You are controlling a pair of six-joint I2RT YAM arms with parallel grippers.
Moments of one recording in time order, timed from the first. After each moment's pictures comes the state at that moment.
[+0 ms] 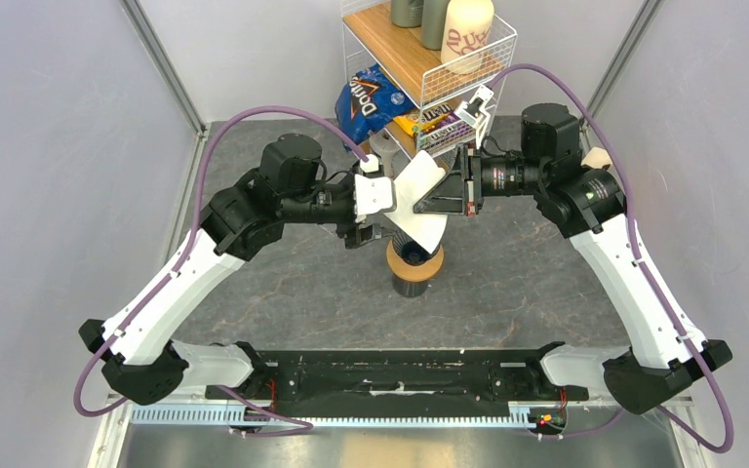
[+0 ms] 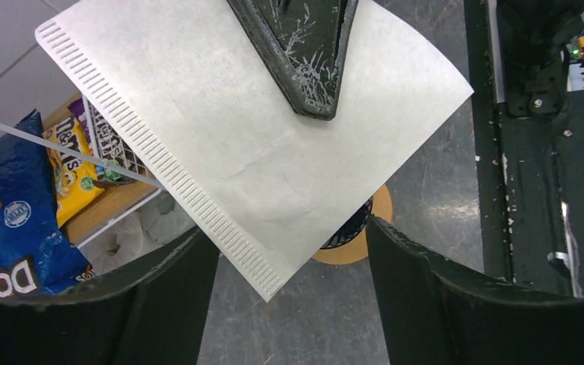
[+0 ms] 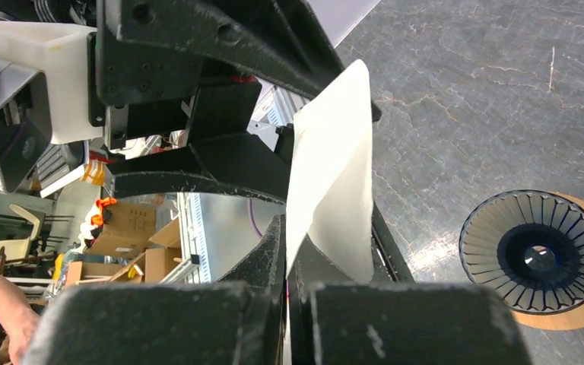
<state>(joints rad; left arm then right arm) -0.80 1.26 1.61 -0.77 0.50 0.62 0.46 1.26 1.61 -0.71 -0.92 0.45</state>
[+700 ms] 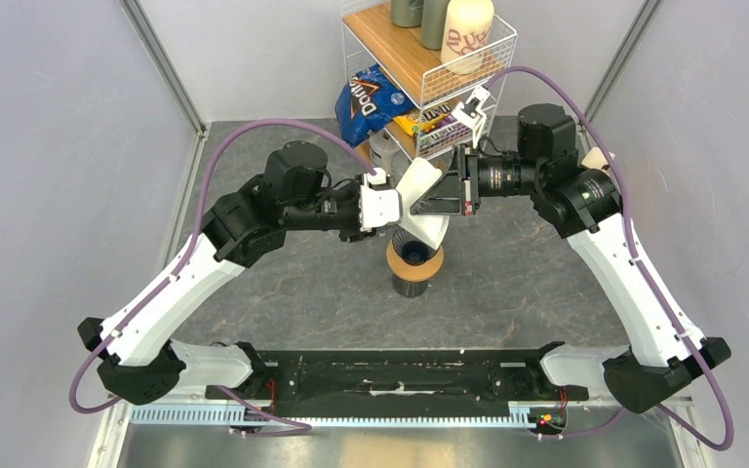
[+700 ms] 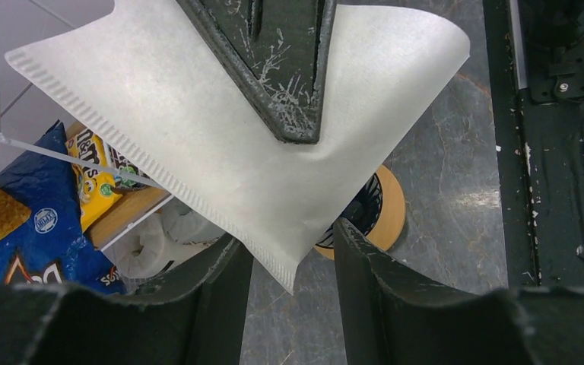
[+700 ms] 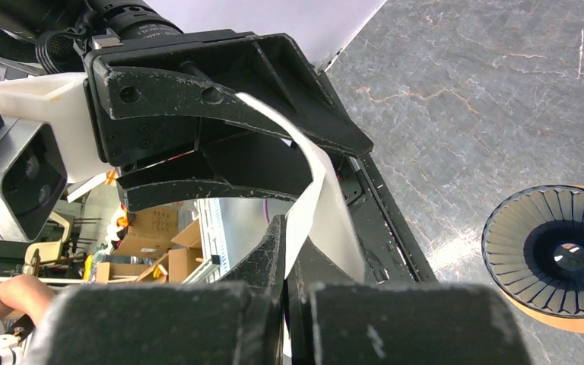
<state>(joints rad) -0.87 1.25 1.60 -0.76 0.41 0.67 0.47 1.26 1.60 -0.69 -0.92 0.53</state>
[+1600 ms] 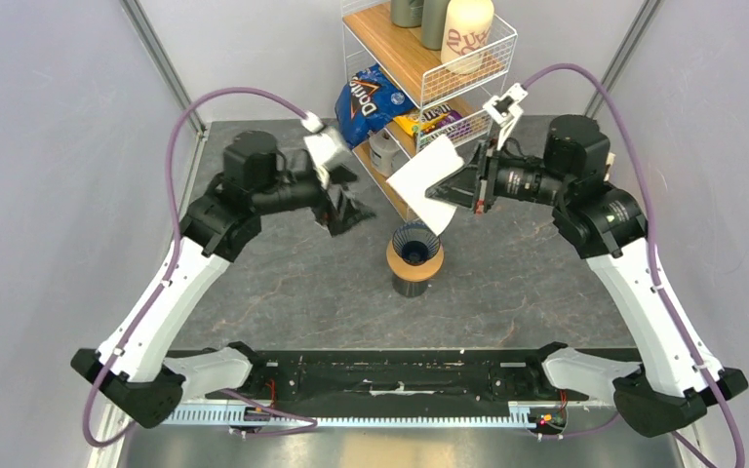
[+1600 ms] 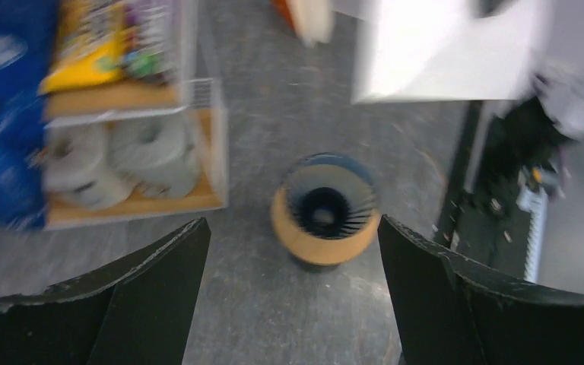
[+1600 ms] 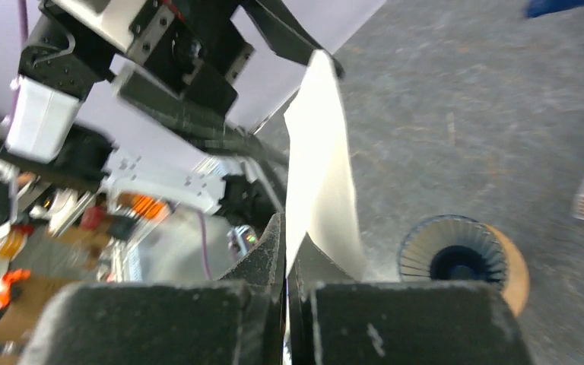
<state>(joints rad) -0.61 1.17 1.46 -0.61 0.59 0.24 0.46 1.16 1.55 -0.60 -0.76 0.44</state>
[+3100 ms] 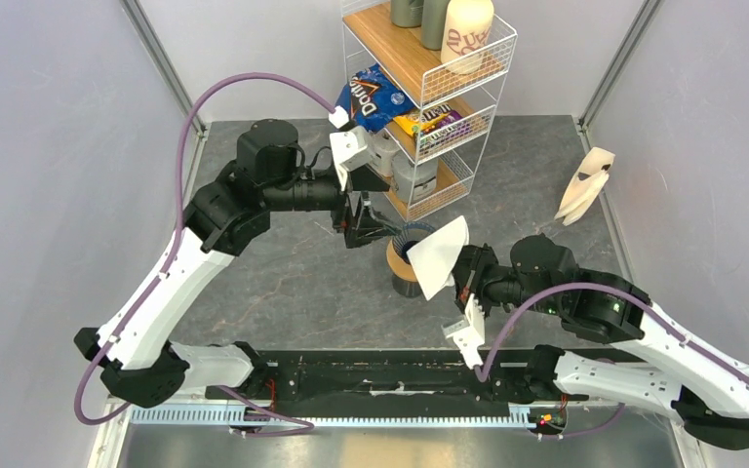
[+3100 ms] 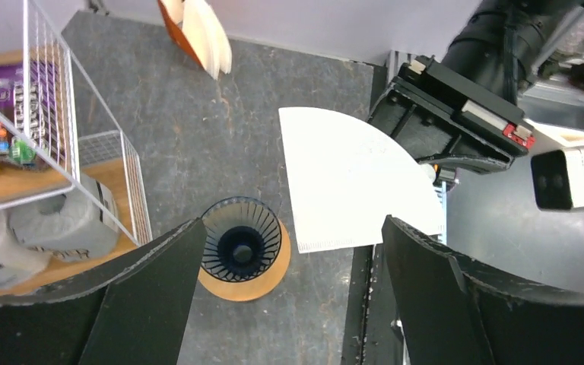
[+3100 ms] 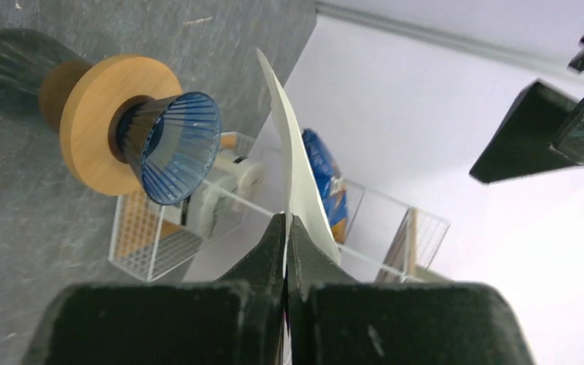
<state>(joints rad) -0.75 1.25 1.64 -0.67 0.61 0.08 1.05 0.78 1.09 -0.76 -0.06 -1.61</state>
